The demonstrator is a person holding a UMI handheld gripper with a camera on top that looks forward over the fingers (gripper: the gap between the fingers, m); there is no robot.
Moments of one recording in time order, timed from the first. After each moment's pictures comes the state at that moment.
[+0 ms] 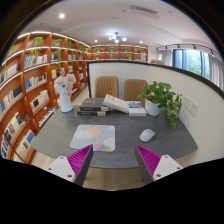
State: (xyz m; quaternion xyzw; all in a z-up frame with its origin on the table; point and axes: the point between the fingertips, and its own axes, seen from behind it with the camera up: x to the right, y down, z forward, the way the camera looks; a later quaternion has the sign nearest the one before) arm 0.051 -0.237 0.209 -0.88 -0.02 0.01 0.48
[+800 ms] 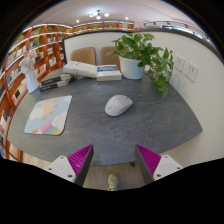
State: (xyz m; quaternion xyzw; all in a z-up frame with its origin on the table) arm 0.216 -0.176 0.015 -0.93 0.05 -0.02 0.36
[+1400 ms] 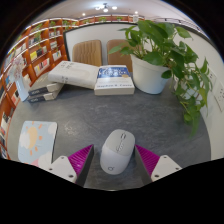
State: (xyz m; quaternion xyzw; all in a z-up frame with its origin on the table) arm 0.226 0.012 -0.010 -0.95 0.01 0.01 0.32
